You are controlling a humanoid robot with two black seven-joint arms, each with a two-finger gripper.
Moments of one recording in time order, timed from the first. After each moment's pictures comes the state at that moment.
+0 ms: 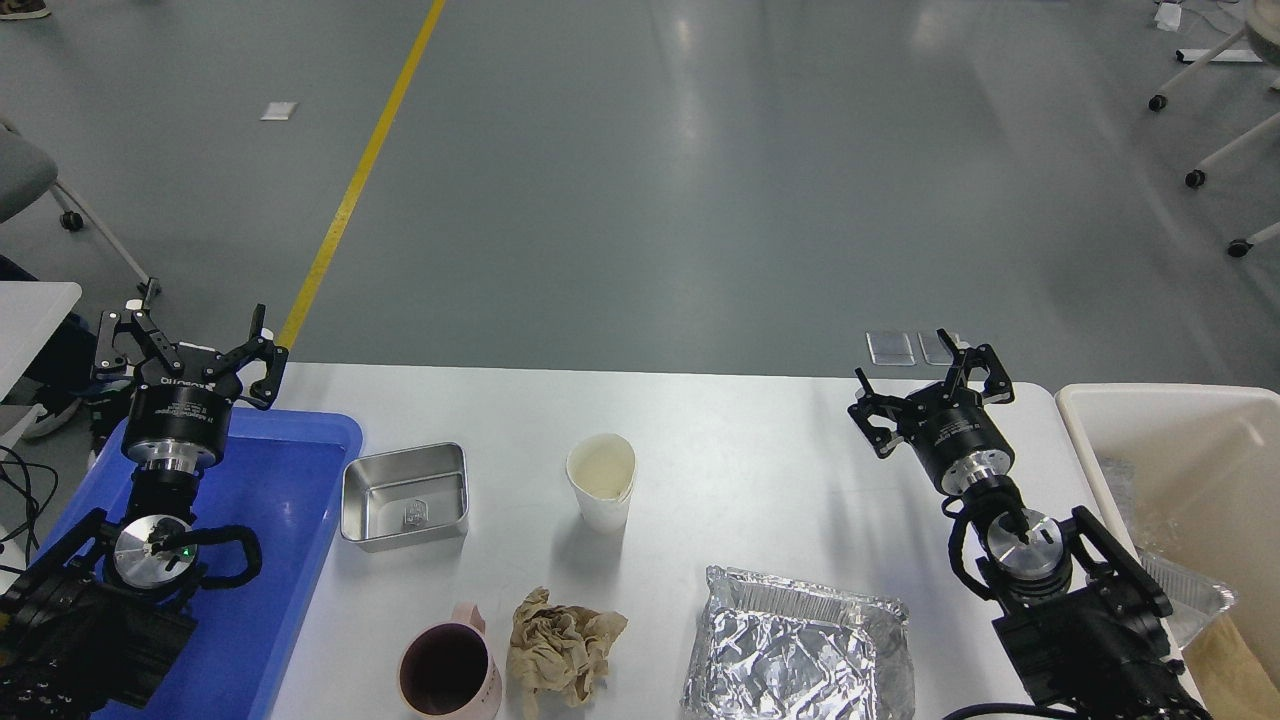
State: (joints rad) left arm -0.52 0.18 -1.25 -0.45 0.00 -0.68 -0.37; right arm 0.44 -0.02 1.49 0.69 -0.11 0.38 -0.02
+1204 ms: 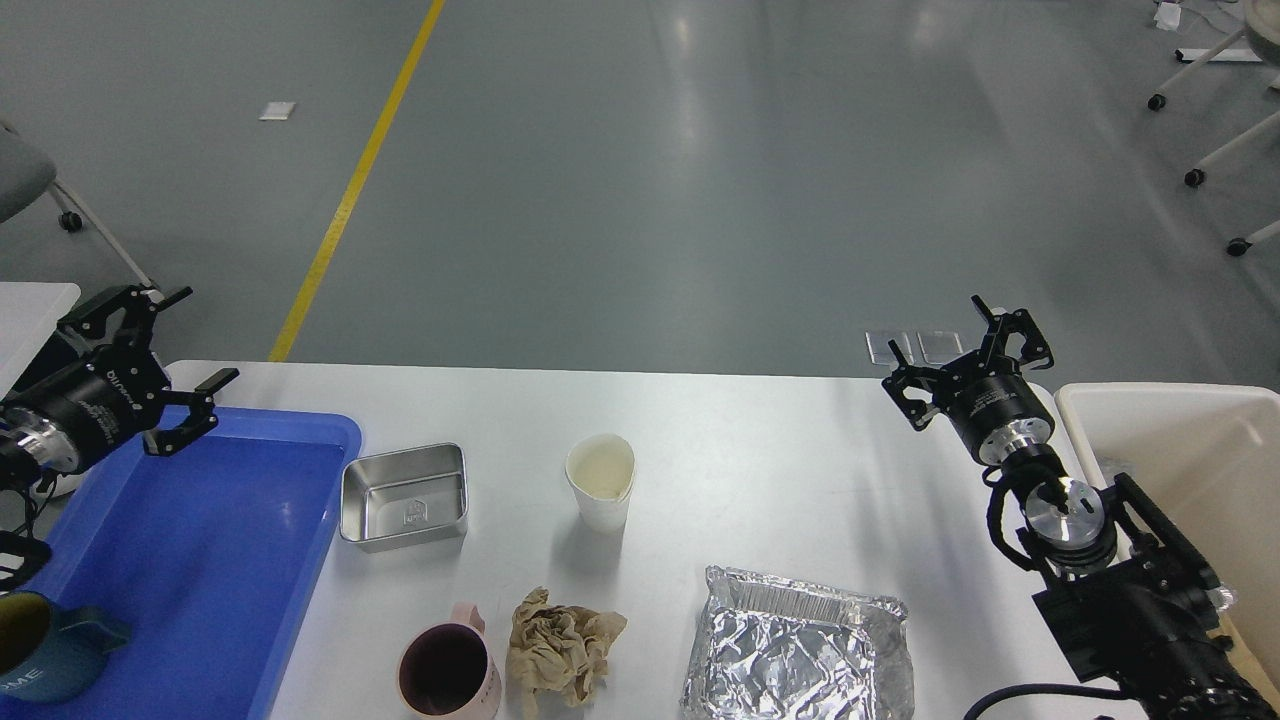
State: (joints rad) left arm -0.59 0.75 -0.61 -0.71 0.05 -0.60 -0.05; right arm 0.47 -0.11 1.45 0.76 -0.11 0.34 -0.02
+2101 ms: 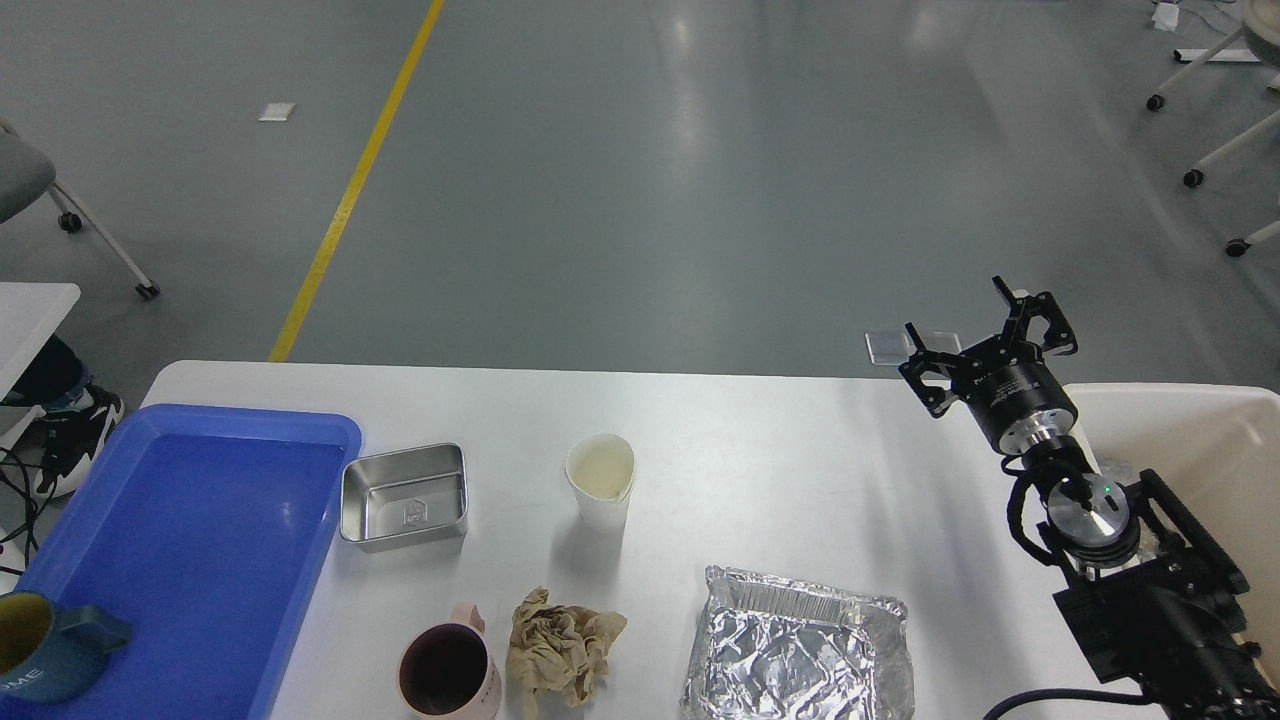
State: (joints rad) left arm -0.74 1.34 -0.53 -1.09 0.58 -0.68 -0.04; right arm 0.44 -0.14 1.46 0.82 -0.11 0.36 -0.02
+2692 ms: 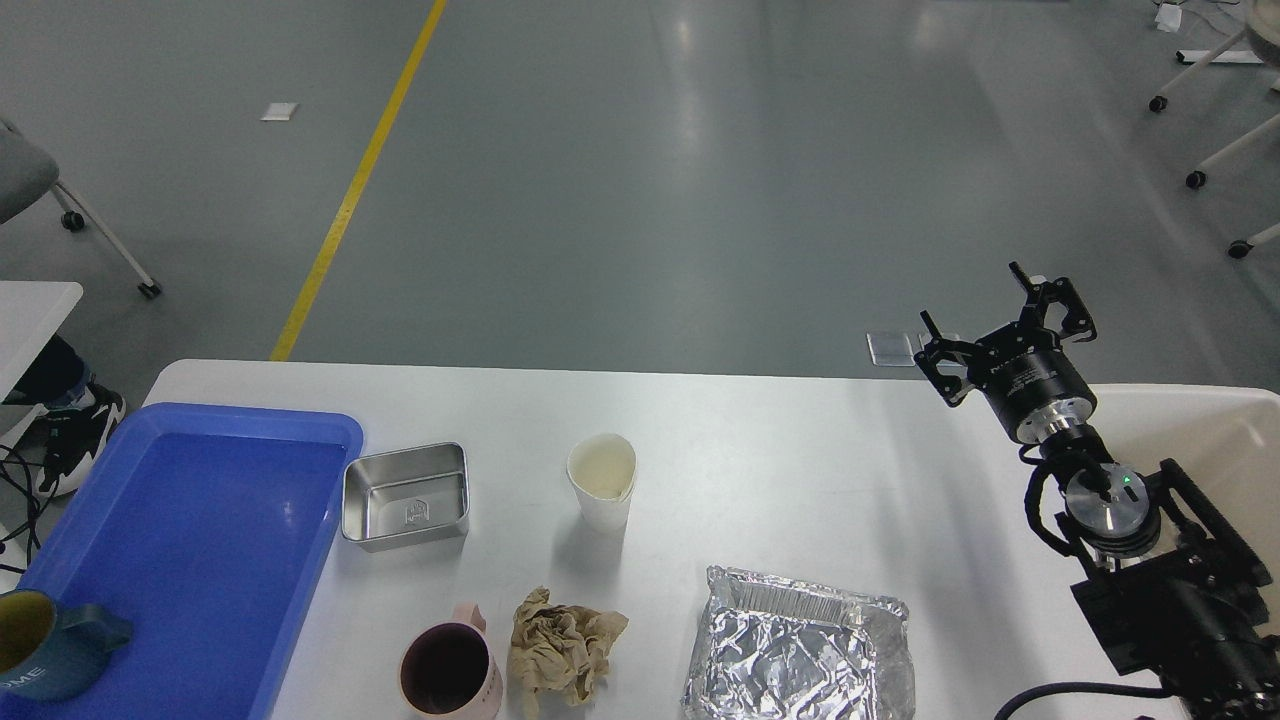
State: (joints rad) left arm -0.78 1.70 -0.50 -1.34 0.79 -0.96 -0.04; right arm 0.45 -0.18 1.46 0.83 -0.11 0.36 -0.03
